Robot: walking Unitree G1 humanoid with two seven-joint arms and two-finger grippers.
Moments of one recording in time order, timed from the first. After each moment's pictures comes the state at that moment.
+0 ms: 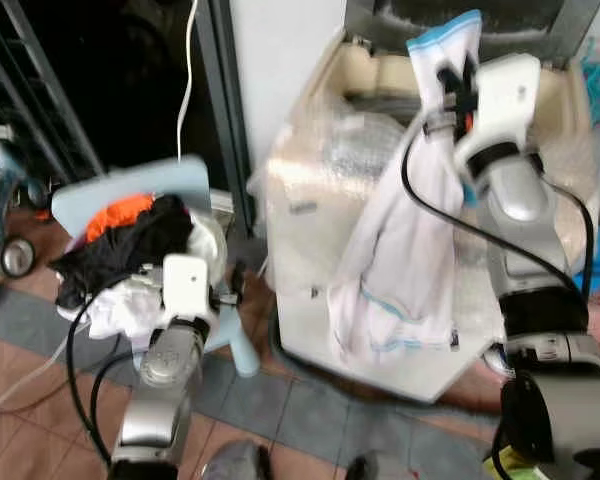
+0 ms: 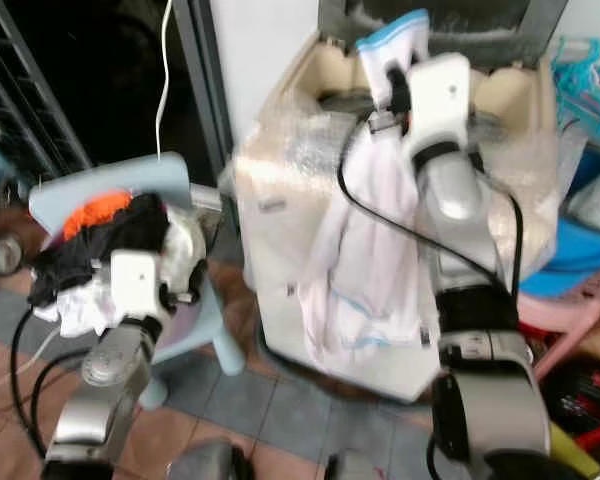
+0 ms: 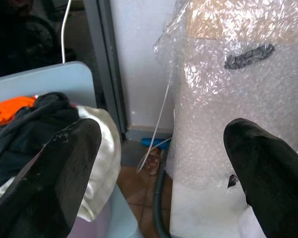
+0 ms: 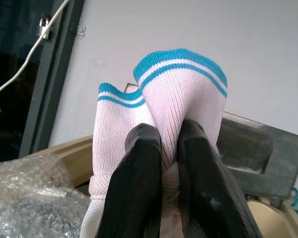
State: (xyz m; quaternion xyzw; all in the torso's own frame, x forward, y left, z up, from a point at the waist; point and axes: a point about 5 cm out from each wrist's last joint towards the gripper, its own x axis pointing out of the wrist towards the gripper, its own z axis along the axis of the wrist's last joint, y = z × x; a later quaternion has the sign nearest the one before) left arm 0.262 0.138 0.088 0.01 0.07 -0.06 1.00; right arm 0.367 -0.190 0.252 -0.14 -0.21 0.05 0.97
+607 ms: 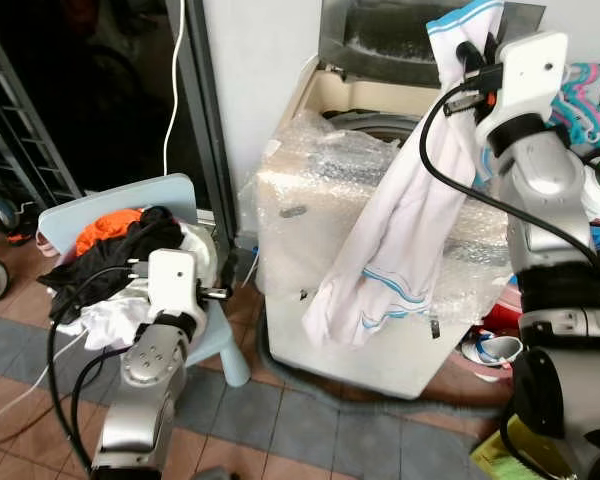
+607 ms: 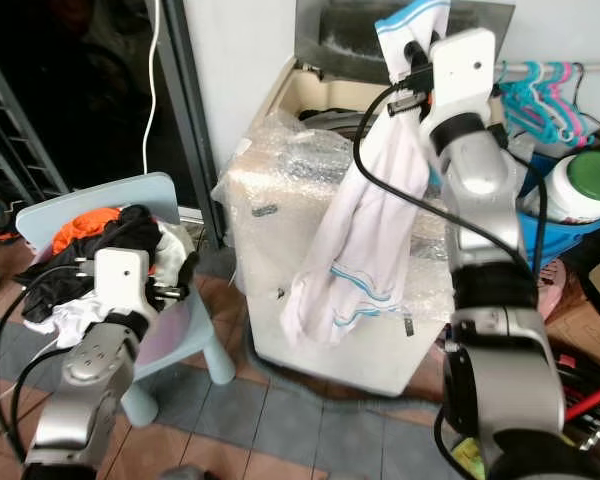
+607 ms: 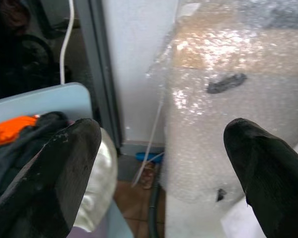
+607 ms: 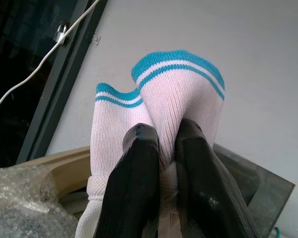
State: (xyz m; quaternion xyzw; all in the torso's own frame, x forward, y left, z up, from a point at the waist) left arm 0.259 0.140 0.094 0.00 0.05 -0.06 1.00; right arm 0.391 -0.193 0.293 -0.21 -0.19 0.12 0.95
